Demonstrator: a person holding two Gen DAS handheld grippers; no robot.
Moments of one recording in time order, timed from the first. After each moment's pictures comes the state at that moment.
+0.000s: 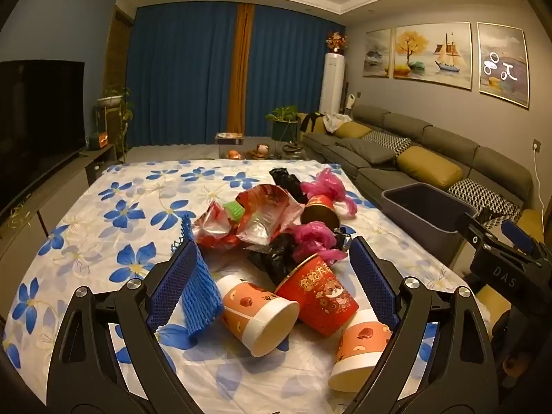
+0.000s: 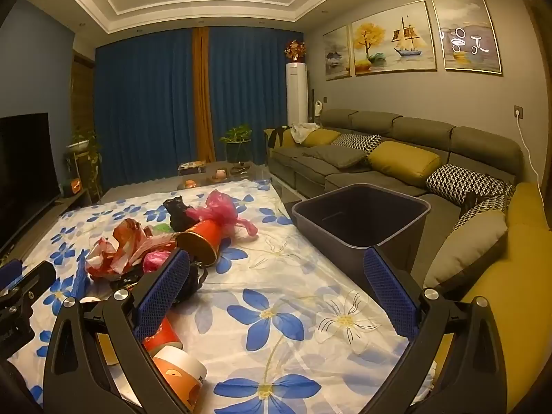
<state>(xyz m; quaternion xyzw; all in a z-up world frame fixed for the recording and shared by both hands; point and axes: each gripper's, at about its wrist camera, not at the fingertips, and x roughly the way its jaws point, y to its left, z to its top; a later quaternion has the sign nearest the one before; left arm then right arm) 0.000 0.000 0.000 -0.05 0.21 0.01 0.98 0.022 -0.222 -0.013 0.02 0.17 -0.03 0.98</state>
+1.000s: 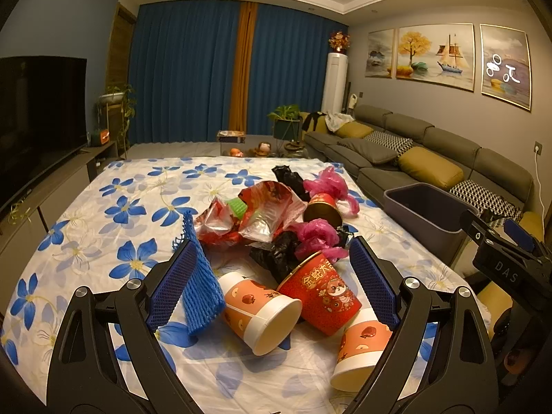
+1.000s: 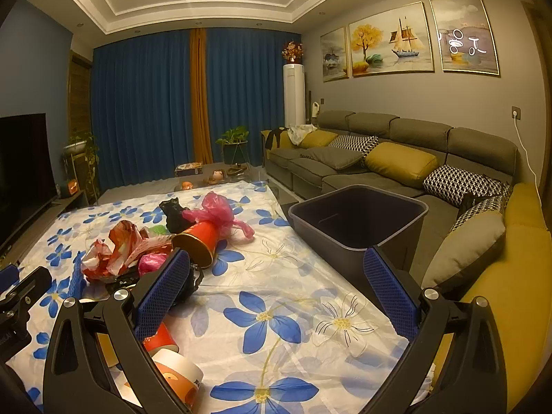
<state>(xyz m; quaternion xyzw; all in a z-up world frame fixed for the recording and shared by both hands) -0.004 0.001 -0.003 -0.05 0.21 0.01 0.98 0.023 -0.223 -0.013 0.02 0.17 -0.03 0.98</state>
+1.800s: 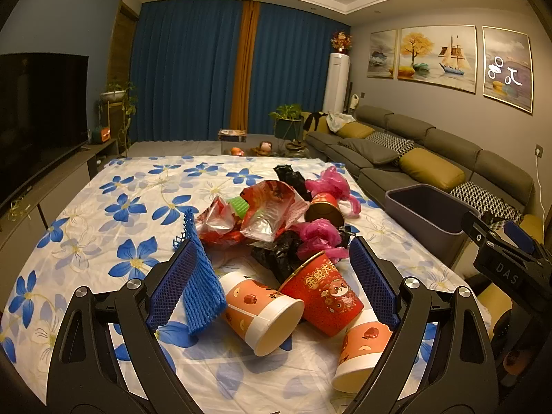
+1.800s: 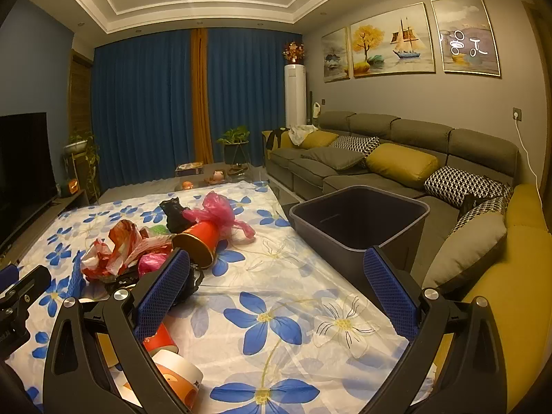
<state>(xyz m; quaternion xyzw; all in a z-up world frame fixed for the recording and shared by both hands) 0.001 0.003 -0.009 -0.05 0.21 0.01 0.98 0.026 -0.220 -0.015 0.02 0.17 -0.03 0.99</state>
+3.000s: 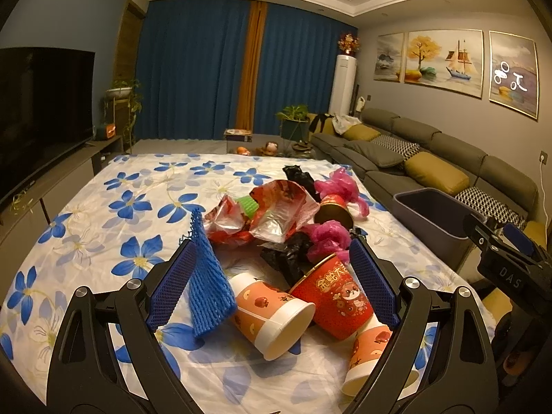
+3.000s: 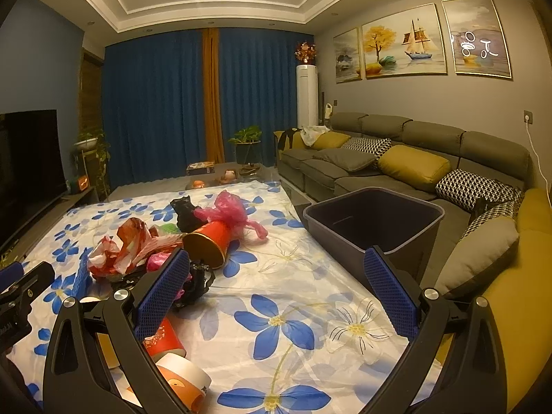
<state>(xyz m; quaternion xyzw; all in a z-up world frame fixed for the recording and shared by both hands) 0.006 0.016 -0.014 -0.07 0.21 0.02 0.97 0.036 -0.213 -0.019 0.01 0.17 -0.01 0.99</state>
